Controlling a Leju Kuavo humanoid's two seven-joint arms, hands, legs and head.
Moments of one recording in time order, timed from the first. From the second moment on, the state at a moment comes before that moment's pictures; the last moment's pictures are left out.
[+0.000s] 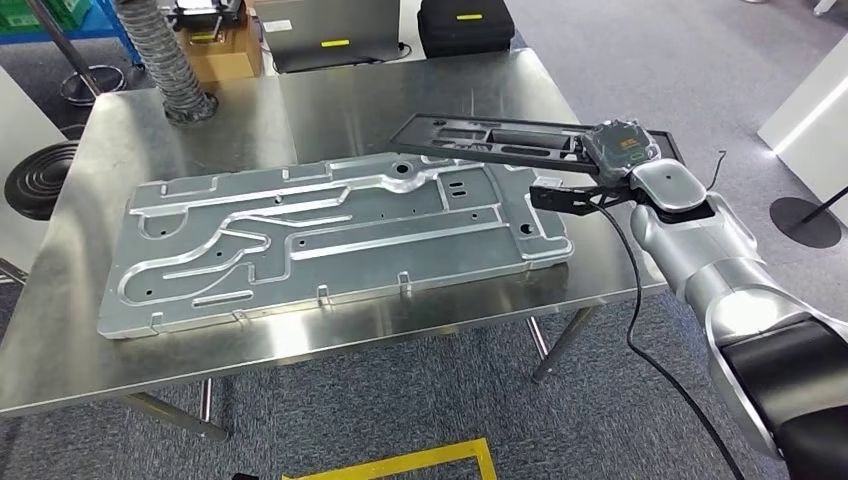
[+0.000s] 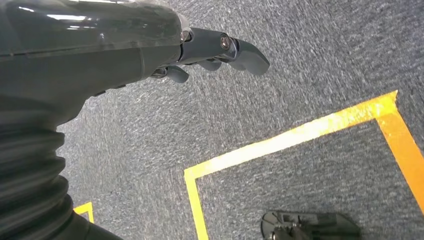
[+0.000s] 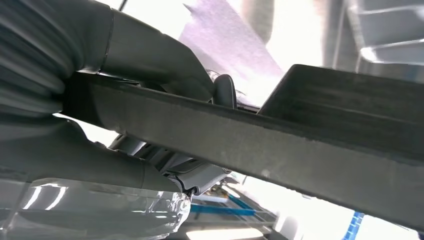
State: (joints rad) left arm -0.11 -0.18 1.09 -0.19 -1.34 0.12 -0.07; right arm -1.15 -0.31 0.60 -0.38 1.10 -0.15 -0.18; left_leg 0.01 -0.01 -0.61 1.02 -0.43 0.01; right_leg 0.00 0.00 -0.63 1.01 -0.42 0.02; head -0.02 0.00
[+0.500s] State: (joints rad) left arm -0.11 -0.18 1.08 -0.19 -1.35 0.12 -0.07; right arm -1.16 -0.25 0.60 -0.35 1.11 -0.12 -0.18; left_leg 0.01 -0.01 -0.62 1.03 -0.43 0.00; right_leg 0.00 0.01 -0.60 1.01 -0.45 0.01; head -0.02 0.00
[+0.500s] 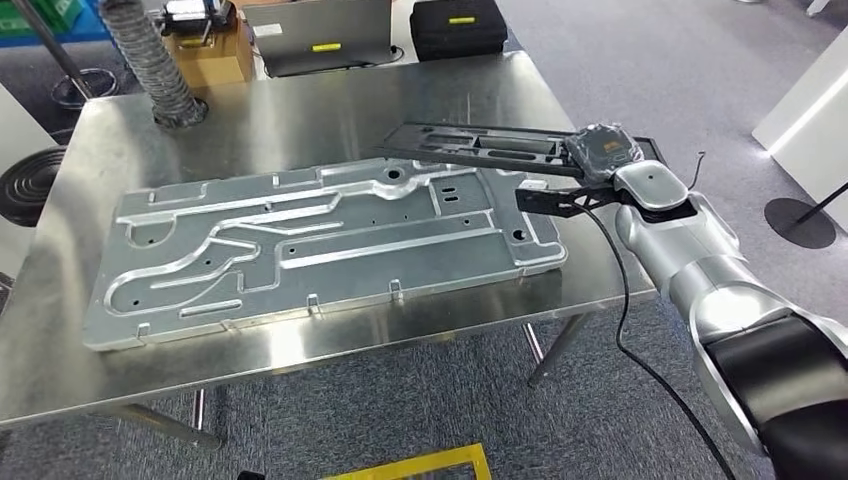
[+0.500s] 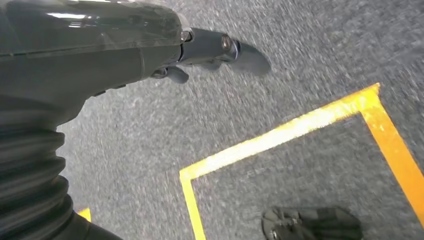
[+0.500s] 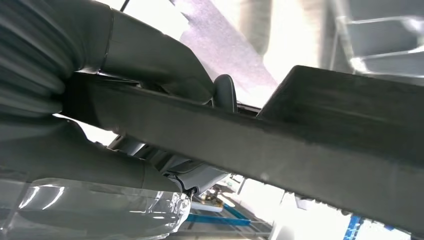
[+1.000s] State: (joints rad) left arm -0.11 -0.18 1.08 -0.19 -1.35 0.11 -0.10; right arm -1.16 -0.24 0.60 -0.33 1.10 -0.12 -0.18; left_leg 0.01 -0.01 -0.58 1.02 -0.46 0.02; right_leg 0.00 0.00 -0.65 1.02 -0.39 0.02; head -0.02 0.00
